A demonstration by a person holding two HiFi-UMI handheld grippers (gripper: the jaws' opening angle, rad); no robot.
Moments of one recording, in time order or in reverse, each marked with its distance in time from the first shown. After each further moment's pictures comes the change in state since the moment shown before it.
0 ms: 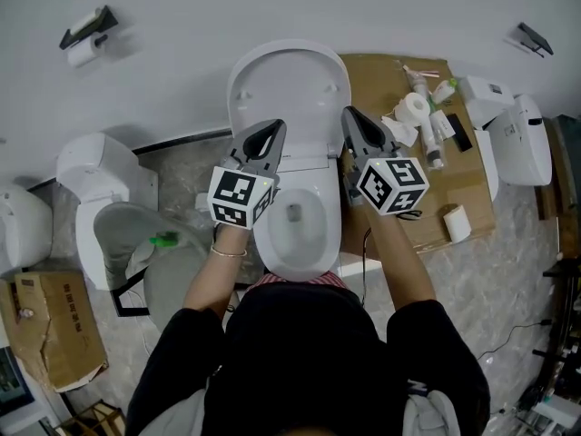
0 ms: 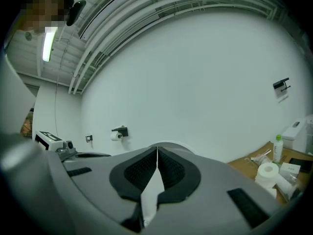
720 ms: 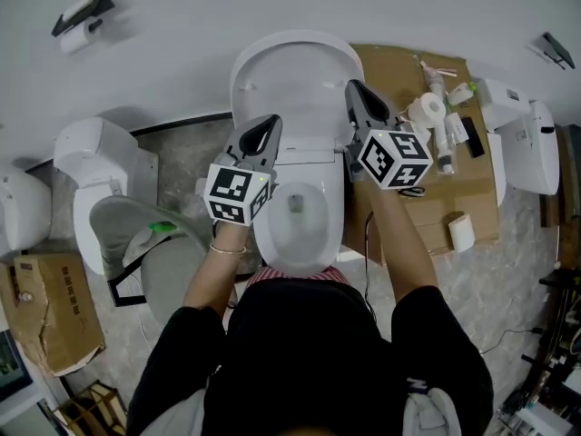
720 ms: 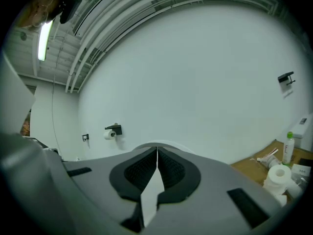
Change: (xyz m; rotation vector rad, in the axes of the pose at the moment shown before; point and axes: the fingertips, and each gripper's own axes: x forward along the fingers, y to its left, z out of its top) left arm 0.017 0.040 -0.035 -0.076 0.046 0.072; right arm 0.075 -0.031 -0.007 0.010 0.029 -0.003
